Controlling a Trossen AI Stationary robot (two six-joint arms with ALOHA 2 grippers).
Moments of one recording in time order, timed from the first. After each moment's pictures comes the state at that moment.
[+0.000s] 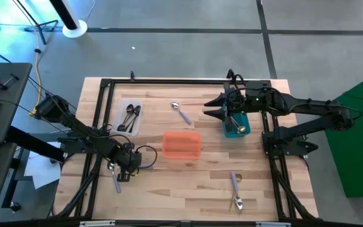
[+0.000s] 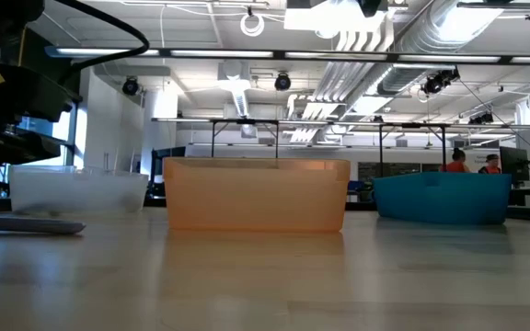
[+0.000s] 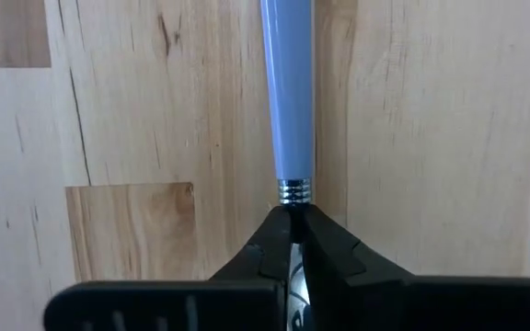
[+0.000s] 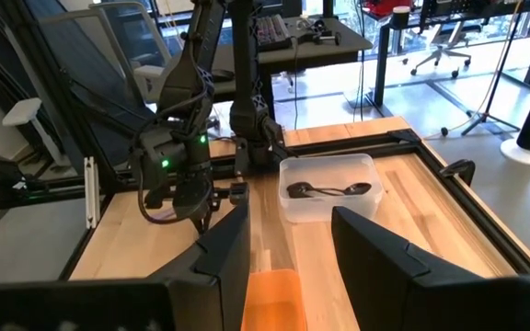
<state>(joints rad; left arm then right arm) -0.56 1.35 0.54 -0.50 -0.04 -0.54 -0.12 1.10 1.08 -0.21 -0.11 0.09</state>
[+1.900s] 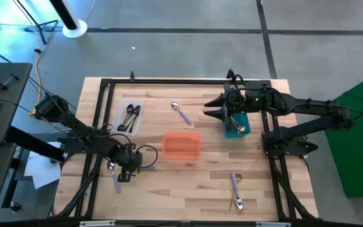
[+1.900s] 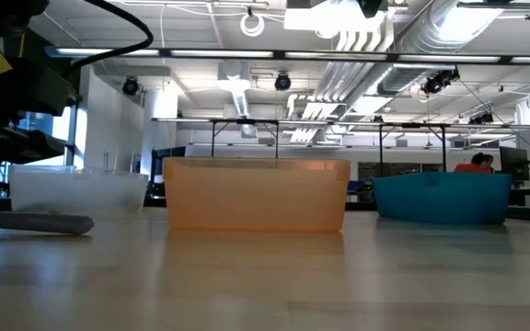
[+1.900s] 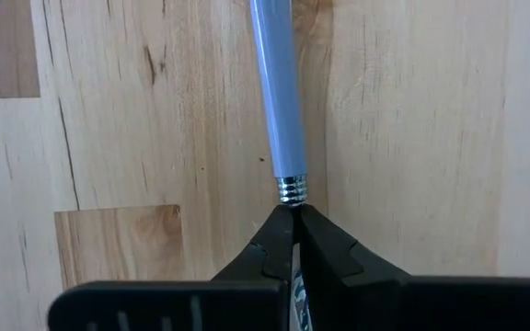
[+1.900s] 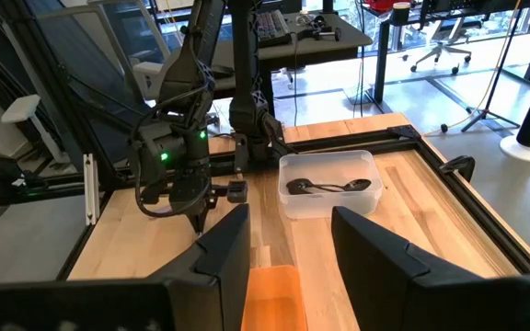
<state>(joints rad) -0.56 1.34 0.55 -0.47 -0.03 -0.52 -0.12 1.10 1.08 -0.22 -0.11 0.09</state>
